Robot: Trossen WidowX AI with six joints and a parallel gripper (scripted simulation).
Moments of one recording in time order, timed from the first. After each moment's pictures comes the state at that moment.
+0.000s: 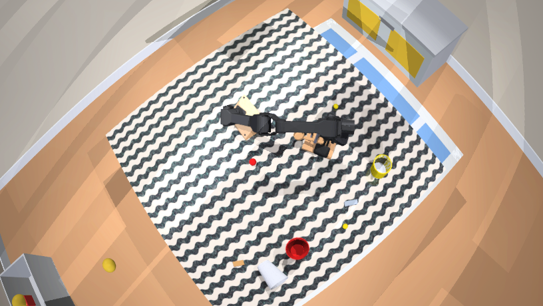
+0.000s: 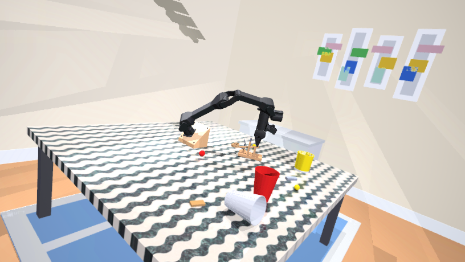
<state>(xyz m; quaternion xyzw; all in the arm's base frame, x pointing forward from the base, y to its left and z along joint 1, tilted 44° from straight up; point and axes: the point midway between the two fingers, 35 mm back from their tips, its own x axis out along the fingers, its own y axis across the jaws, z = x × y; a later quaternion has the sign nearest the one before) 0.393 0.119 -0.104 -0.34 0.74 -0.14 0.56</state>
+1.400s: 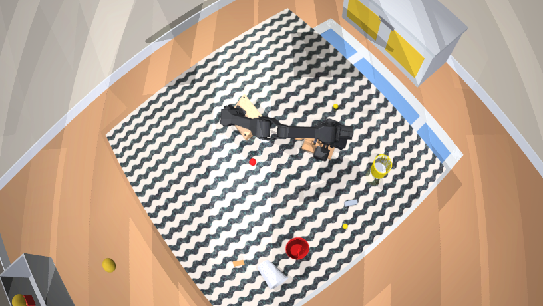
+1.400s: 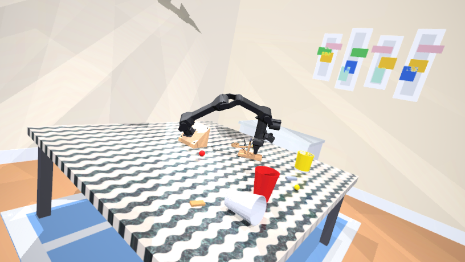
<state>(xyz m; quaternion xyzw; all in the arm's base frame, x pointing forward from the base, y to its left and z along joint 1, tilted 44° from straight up) 0.386 0.085 -0.142 -0.34 0.74 -0.14 0.56</state>
